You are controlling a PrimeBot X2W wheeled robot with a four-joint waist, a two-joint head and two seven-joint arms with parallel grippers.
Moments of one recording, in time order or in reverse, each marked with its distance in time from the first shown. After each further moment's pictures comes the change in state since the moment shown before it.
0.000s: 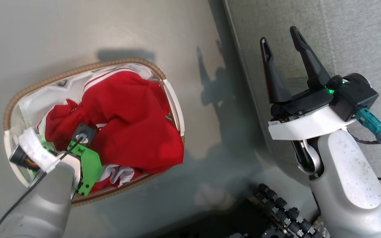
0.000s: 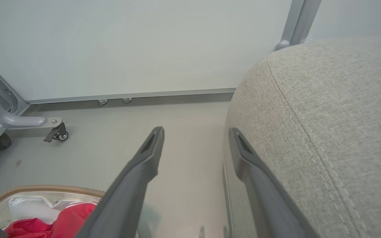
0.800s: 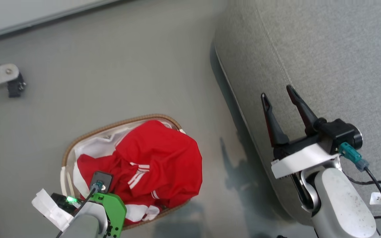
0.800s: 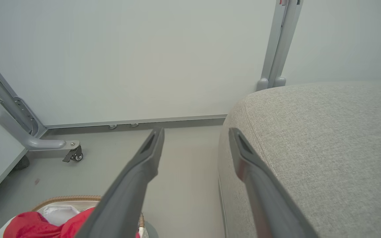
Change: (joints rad) left arm 0.235 -0.098 0.072 -0.021 -0.155 0.032 -0.223; right arm 0.171 0.001 -0.029 0.120 -0.043 0.000 0.000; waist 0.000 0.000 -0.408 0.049
